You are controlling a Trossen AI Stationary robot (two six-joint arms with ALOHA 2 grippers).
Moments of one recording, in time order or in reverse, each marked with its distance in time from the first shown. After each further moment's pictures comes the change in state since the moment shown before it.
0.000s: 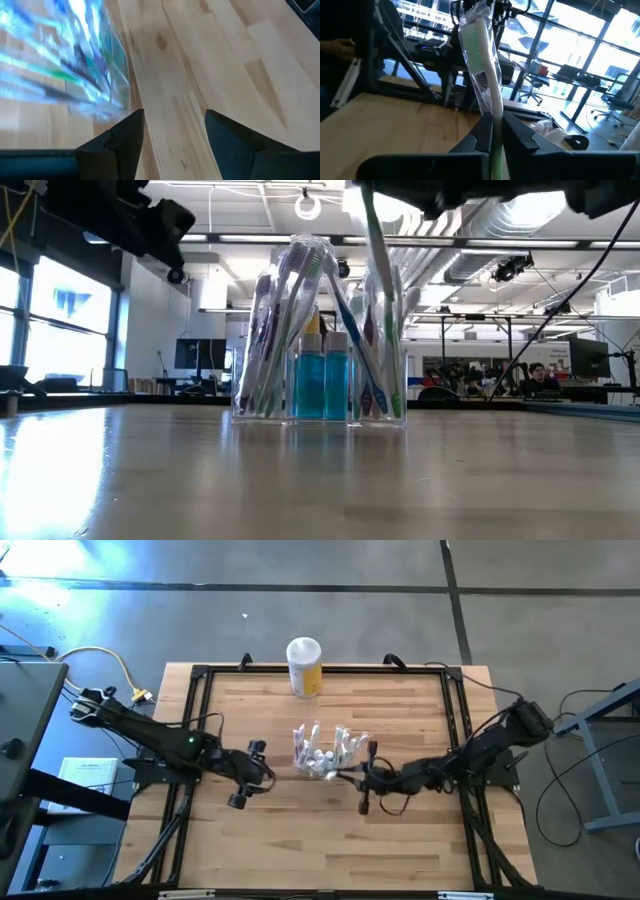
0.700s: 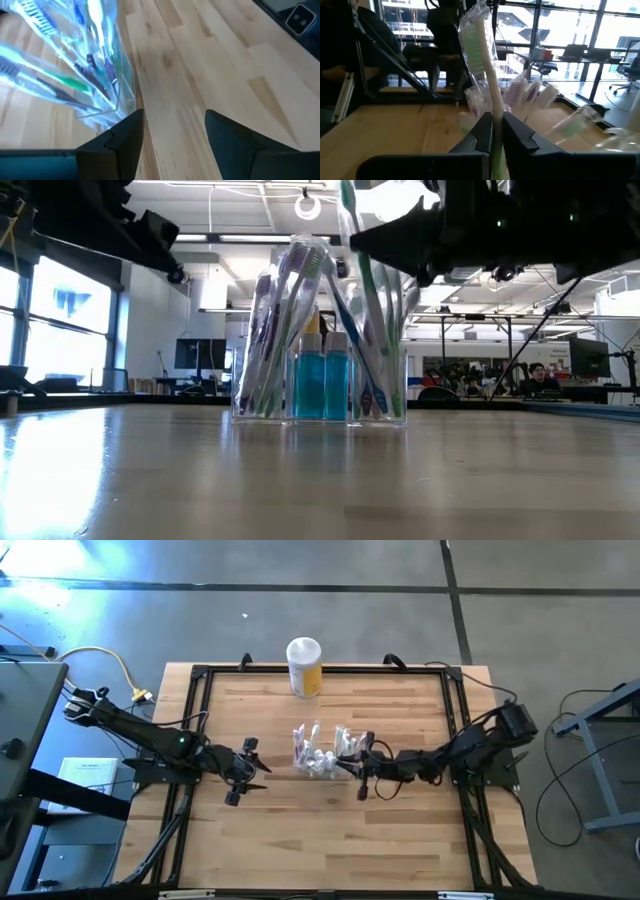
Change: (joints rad) left arm 0.001 -0.173 -0.226 0.244 -0.017 0.021; right arm -0.148 0.127 -0.146 0.290 -0.146 0.215
